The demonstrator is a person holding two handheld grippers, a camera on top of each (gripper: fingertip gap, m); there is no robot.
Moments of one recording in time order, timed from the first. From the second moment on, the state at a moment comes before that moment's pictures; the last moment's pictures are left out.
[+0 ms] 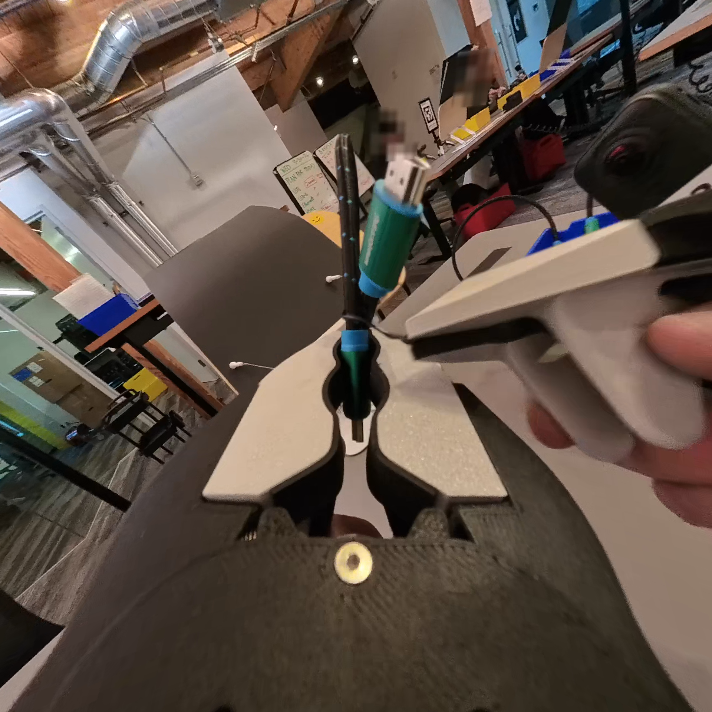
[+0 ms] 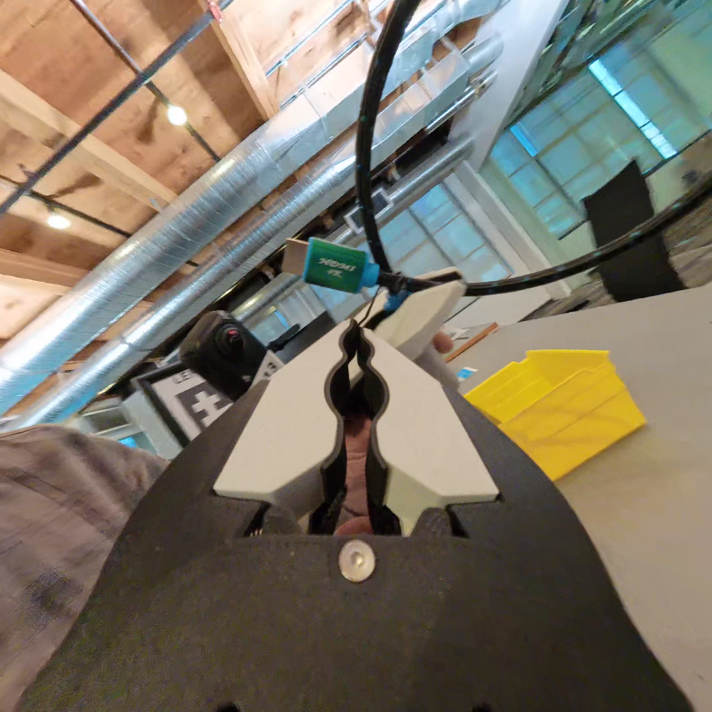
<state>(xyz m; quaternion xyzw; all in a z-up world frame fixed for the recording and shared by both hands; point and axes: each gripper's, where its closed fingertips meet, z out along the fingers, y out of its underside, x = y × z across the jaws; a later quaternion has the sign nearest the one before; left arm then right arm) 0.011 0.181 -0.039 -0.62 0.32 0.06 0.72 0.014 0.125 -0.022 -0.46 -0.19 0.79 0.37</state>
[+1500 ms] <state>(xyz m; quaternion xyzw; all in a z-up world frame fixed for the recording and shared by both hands) 0.027 0.199 -0.086 -0.69 0.36 -0.04 0.62 0.289 0.201 -0.110 -0.74 -0.38 0.09 0.54</state>
